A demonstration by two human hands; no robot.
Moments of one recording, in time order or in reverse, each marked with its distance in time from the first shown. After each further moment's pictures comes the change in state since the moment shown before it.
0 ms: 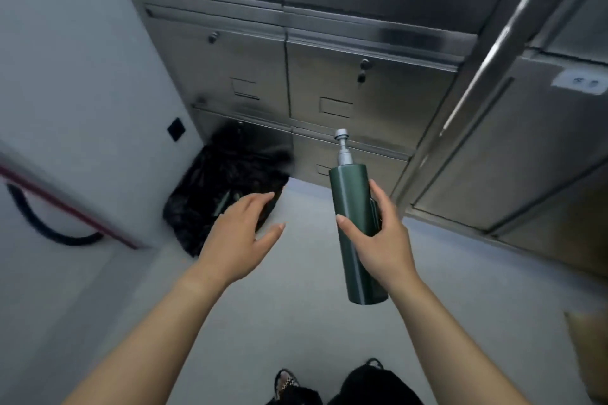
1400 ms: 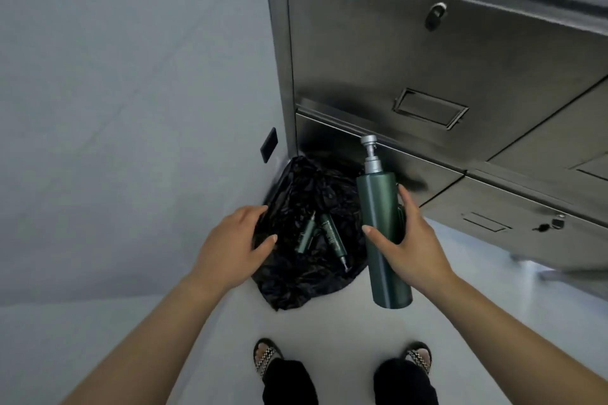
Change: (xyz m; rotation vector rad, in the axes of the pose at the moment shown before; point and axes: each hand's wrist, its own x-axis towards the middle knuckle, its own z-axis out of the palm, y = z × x) left_hand 0.299 -0.560 -0.094 0.058 -0.205 -0.214; right_hand 0.346 0.016 0.516 -0.338 -0.280 0.066
